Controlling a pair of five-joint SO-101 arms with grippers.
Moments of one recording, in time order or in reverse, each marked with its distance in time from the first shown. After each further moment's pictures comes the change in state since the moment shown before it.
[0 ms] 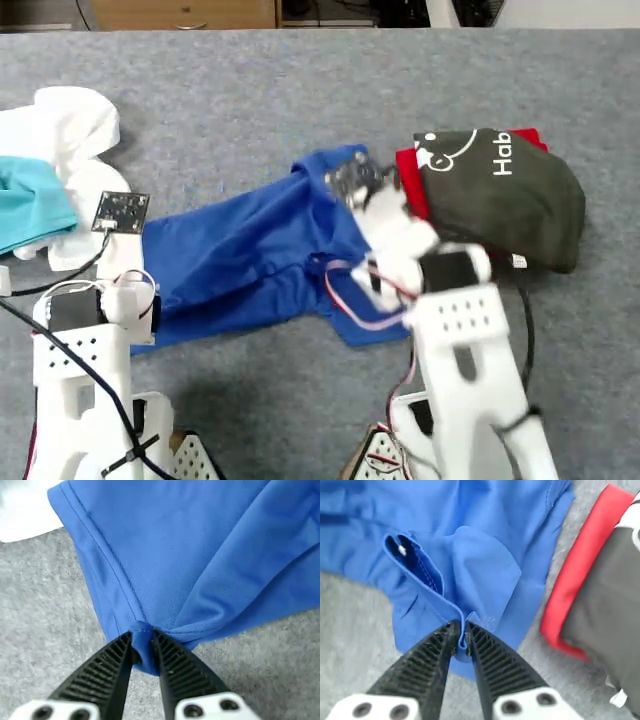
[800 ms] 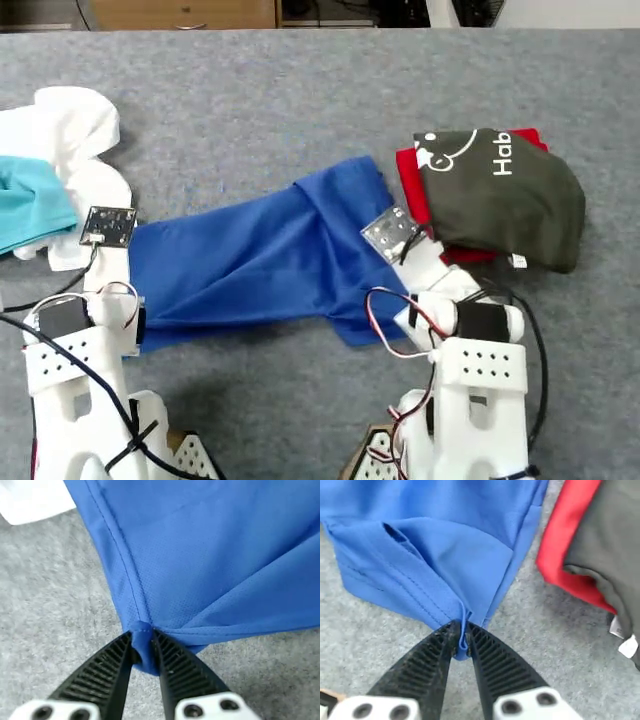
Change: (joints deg) left arm -8.4 0.0 6.1 -4.9 -8.4; right arm 16.0 -13.1 17.8 -1.5 15.8
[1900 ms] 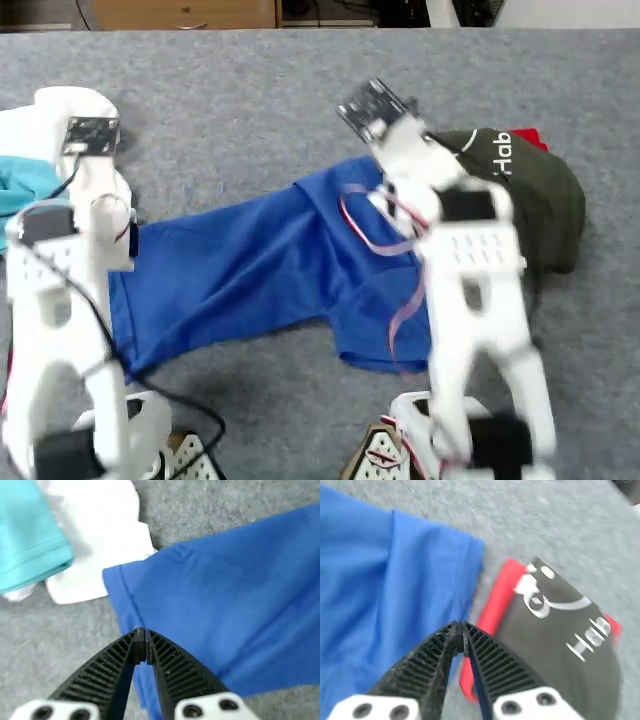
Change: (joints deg) left arm 5.7 31.3 -36.1 1.3 8.9; right arm -10.6 40.4 -46.5 -7.6 -8.2
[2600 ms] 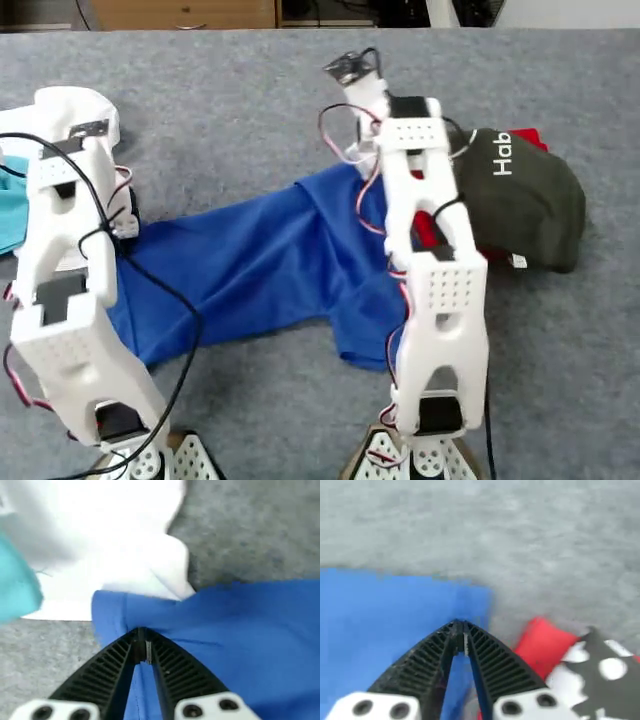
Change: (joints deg) left arm -3.2 47.9 -35.3 9.8 12.8; right arm 2.5 68.0 -63.3 10.5 -6.6
